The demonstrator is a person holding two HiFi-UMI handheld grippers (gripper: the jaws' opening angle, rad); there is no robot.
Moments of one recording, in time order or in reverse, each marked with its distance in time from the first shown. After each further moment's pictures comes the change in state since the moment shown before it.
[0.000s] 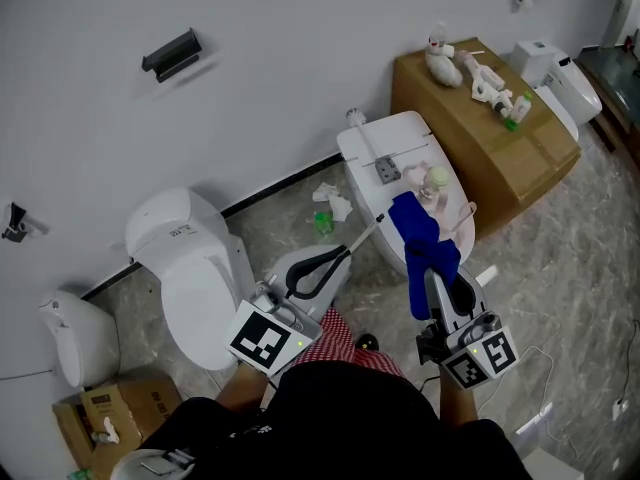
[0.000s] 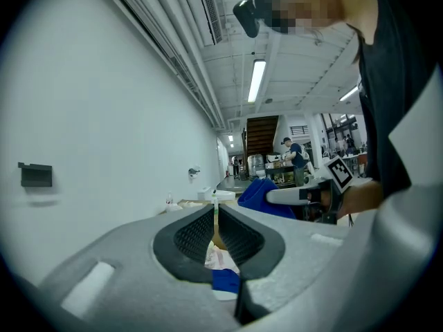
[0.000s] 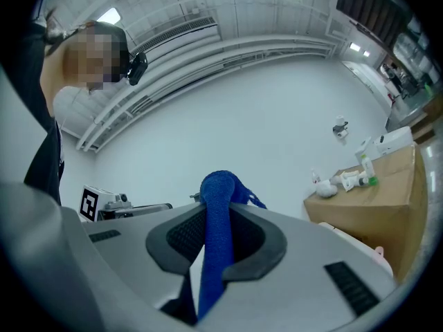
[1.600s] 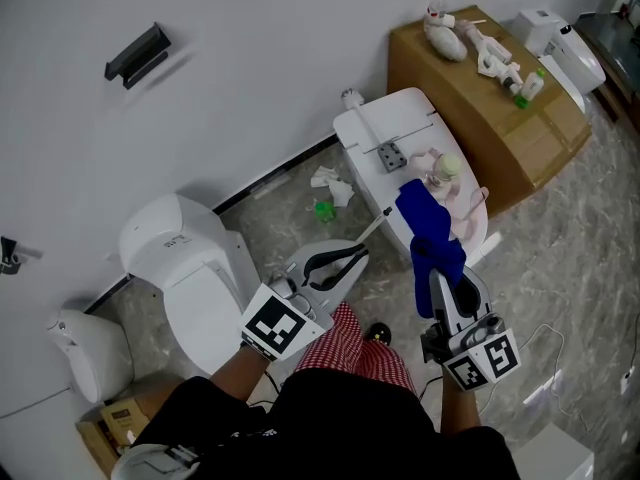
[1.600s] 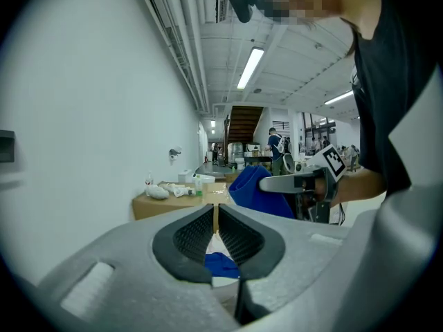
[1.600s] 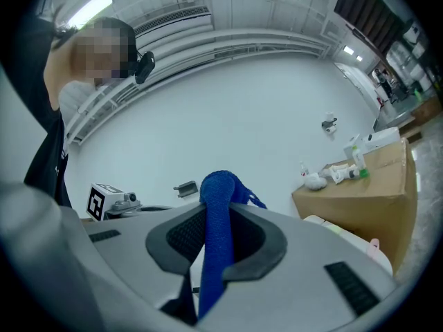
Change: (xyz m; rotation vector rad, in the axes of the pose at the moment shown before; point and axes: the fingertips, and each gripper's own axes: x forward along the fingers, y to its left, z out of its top) left arm 0.056 0.048 -0.063 0.007 0.125 -0.230; right arm 0.052 -0.035 -0.042 0.006 0.046 -0.113
